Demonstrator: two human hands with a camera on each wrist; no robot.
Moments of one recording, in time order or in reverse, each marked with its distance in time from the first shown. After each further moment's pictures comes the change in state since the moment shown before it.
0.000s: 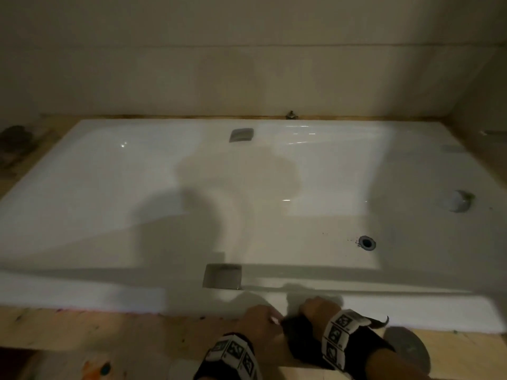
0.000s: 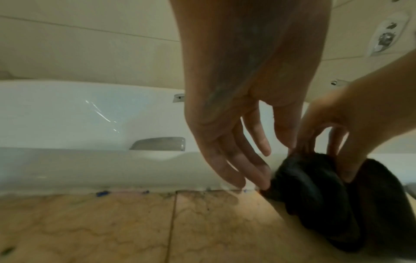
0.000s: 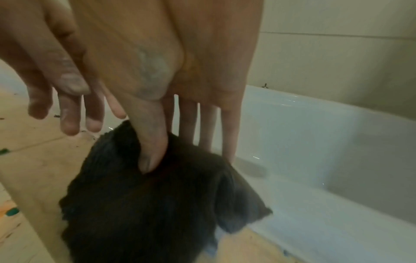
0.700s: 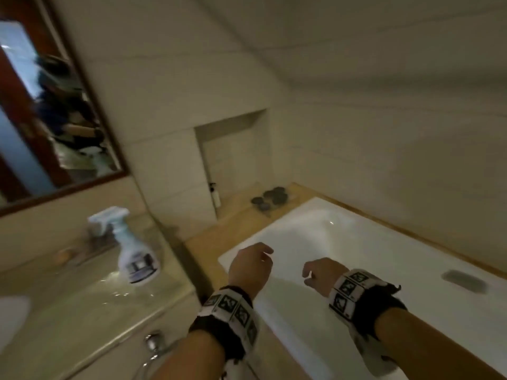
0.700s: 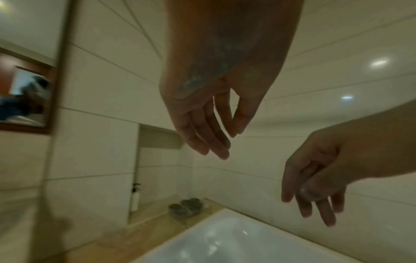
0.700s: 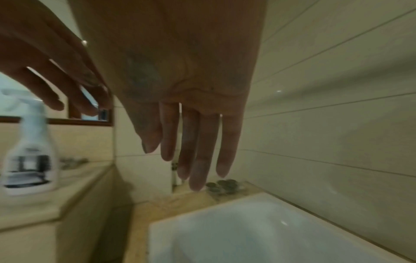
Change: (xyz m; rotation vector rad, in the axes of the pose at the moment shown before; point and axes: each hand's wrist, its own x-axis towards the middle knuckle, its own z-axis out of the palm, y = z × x) left_hand -0.379 -0.032 -0.315 -0.200 1.351 -0.248; right_hand -0.085 -0.388 -0.303 -0.307 0.330 -0.637
